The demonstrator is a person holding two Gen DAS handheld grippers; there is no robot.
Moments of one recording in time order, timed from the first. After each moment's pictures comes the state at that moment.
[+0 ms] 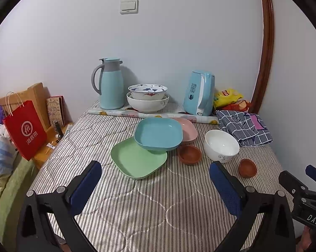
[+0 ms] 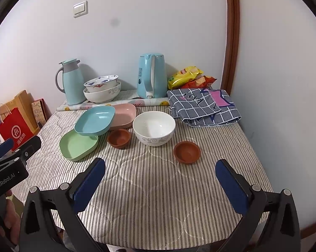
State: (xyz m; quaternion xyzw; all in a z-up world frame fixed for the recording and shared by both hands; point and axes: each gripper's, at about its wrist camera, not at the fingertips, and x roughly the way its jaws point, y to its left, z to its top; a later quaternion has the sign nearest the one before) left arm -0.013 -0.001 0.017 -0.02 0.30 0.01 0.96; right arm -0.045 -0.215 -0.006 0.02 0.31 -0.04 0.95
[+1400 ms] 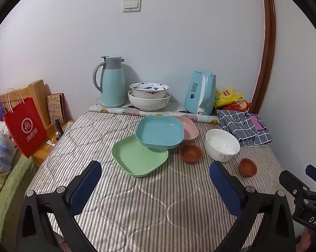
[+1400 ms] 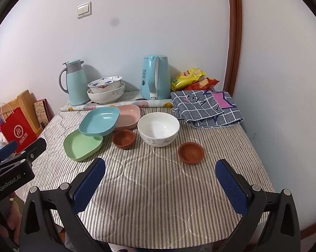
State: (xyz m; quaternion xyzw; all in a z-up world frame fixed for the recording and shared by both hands) left arm -0.017 0.003 0.013 -0.03 0.30 0.01 0.95; right arm -0.050 -0.208 -0.001 0.02 0.31 -0.03 0.95
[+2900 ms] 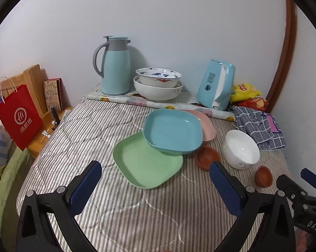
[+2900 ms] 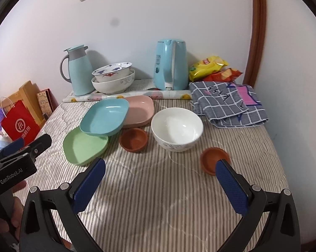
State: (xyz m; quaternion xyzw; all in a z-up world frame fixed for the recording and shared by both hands) left arm 0.065 0.037 -0.014 -0.06 0.35 0.02 0.93; right arm 0.031 -0.182 -0.022 0.02 0.36 0.01 0.93
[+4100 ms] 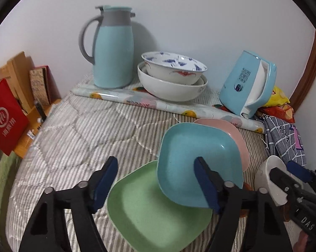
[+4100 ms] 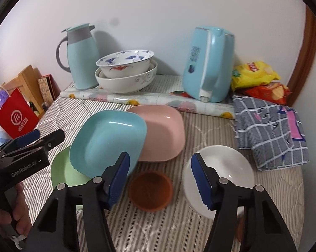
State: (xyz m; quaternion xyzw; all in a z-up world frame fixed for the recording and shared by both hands) left arm 0.210 0.069 -0.062 -0.08 0.41 0.02 0.91; right arm 0.195 -0.133 -0.053 -0.03 0.40 0.07 0.91
